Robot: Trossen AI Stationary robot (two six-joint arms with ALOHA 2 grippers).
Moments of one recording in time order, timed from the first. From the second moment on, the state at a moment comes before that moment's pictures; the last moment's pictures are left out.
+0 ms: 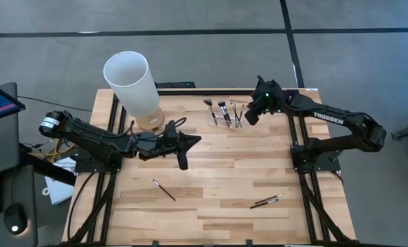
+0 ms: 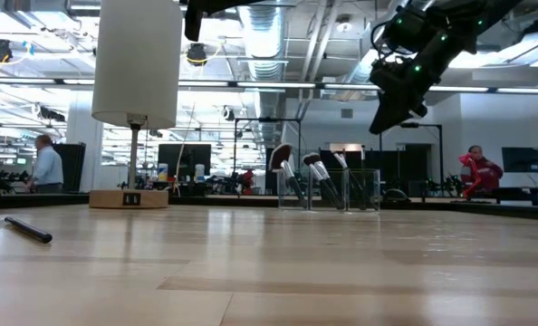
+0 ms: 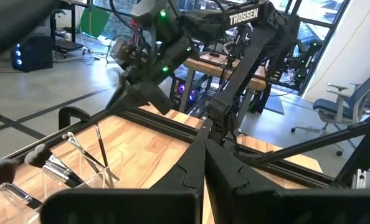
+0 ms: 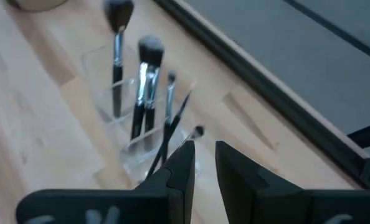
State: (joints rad) left arm -0.25 1.30 0.80 0.46 -0.52 -0.21; right arm -0.59 1.18 0.83 -0.45 0.03 0.02
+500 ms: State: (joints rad) left arm -0.25 1.30 0.80 0.43 -0.55 -0.24; right arm -0.37 1.17 0.83 -0.45 0.00 0.02
